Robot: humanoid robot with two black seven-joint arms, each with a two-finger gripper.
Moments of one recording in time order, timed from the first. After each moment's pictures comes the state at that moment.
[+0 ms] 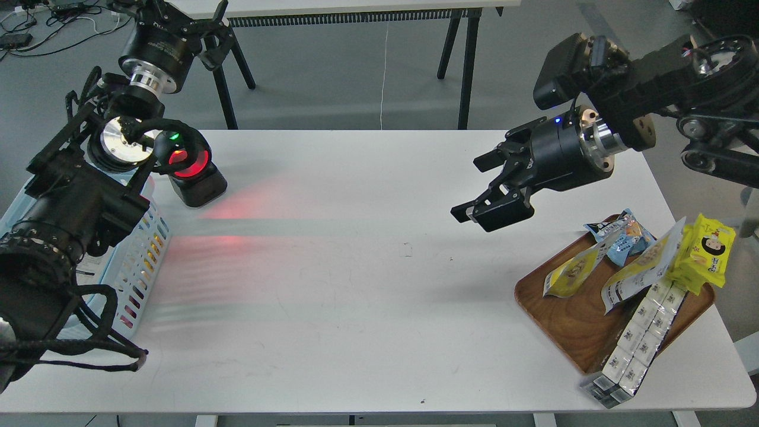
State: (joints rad) left arm -0.99 0.21 -0.98 -0.44 0.02 -0.49 -0.22; right arm 1.71 -0.73 -0.32 1.52 -1.64 0.42 0.49
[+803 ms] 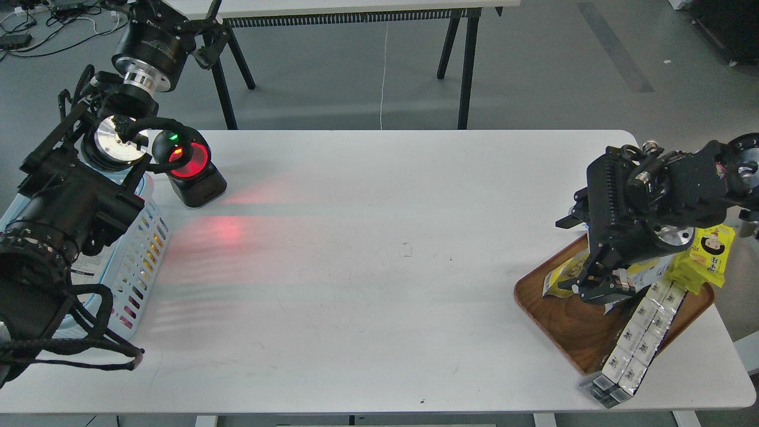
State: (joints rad) left arm -0.99 0.22 -0.98 -0.44 0.02 -0.49 -0.22; right arm 1.75 -0.90 -0.59 1.69 -2.18 0.34 0.49
